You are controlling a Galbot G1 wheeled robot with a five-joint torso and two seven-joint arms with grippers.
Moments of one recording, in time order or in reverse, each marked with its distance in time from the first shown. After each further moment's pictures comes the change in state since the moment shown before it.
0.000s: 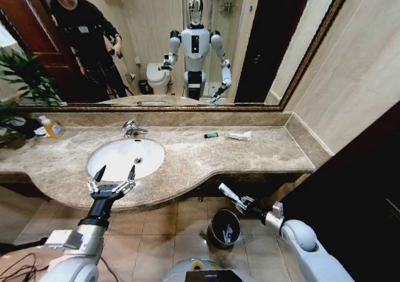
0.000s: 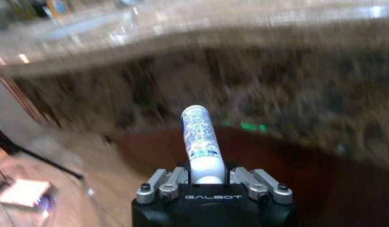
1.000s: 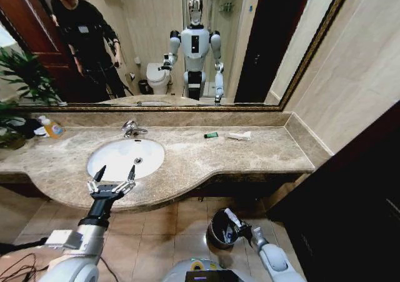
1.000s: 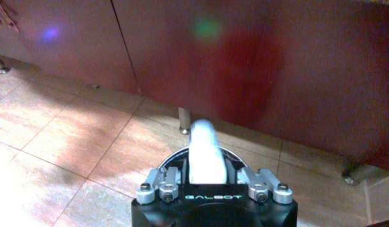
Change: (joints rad) left arm 0.000 0.000 0.000 0.000 0.000 0.000 0.000; right arm 0.033 0.191 -0.137 -0.307 -0.270 0.073 0.406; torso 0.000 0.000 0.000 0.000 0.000
